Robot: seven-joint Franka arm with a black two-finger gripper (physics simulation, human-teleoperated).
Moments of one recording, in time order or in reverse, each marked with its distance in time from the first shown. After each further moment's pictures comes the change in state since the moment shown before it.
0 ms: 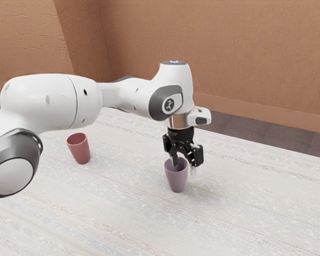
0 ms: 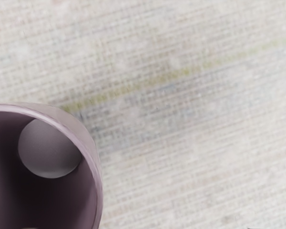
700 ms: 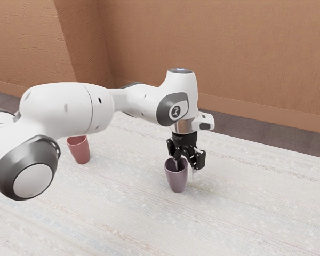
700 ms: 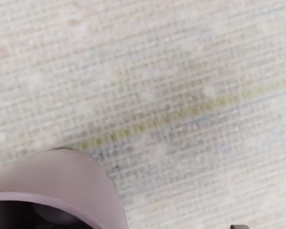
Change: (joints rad) arm 0.017 0.114 0.001 0.101 0.009 0.003 0.000
